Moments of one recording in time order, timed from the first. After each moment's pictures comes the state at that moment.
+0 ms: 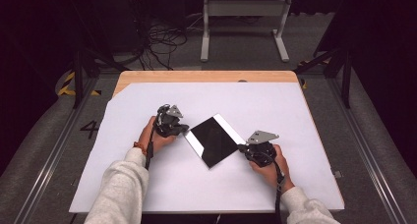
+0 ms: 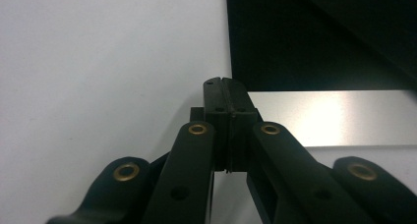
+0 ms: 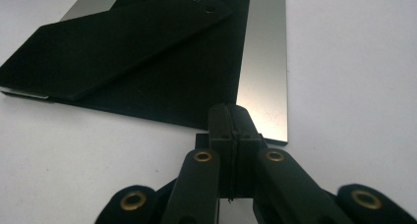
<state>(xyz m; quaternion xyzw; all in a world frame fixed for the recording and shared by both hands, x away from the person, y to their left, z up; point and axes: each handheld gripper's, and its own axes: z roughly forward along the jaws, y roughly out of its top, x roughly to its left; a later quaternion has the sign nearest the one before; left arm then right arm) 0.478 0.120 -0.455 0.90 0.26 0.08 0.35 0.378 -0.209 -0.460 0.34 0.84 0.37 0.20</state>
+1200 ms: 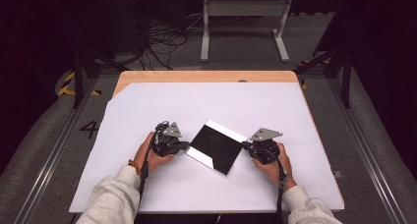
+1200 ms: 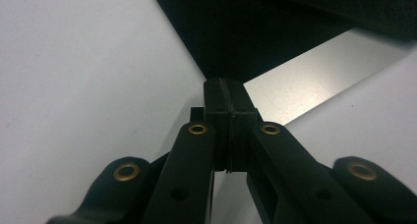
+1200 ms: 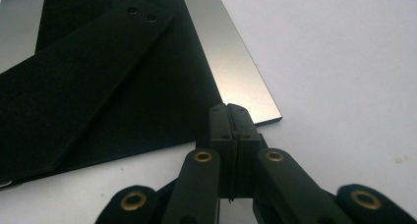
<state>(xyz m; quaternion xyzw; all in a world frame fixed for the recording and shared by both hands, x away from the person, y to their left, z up) 0.421 0.122 -0.458 0.91 0.22 0.07 0.36 0.384 -0.218 -0.459 0.36 0.83 0.36 0.21</state>
